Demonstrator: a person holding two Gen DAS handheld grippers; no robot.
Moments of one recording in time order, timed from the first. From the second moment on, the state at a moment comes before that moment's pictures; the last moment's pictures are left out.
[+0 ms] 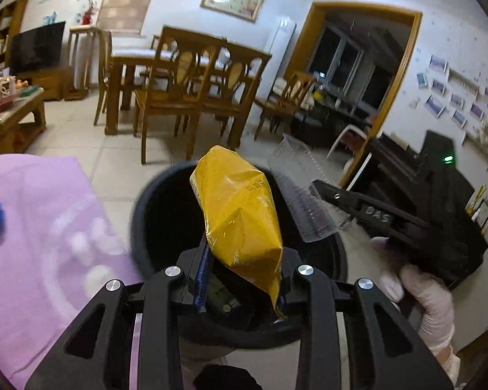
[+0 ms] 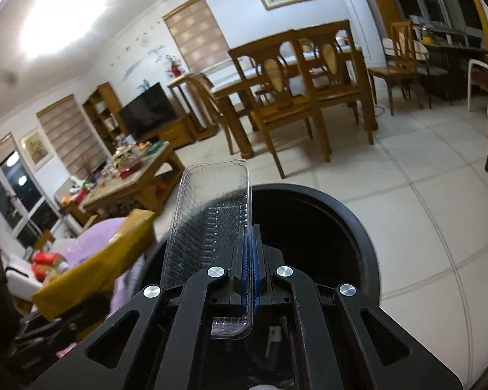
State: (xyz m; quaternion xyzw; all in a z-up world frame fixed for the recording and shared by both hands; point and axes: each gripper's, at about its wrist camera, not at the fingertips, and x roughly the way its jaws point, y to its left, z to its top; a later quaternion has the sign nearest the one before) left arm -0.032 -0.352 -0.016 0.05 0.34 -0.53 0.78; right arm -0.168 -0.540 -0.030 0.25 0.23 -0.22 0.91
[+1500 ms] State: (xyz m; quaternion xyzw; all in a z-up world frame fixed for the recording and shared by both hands) left arm -0.042 -0.310 -0.016 0.09 0.34 -0.48 0.80; right arm -0.164 -0.529 -0.049 0.28 0.20 -0.17 0.92
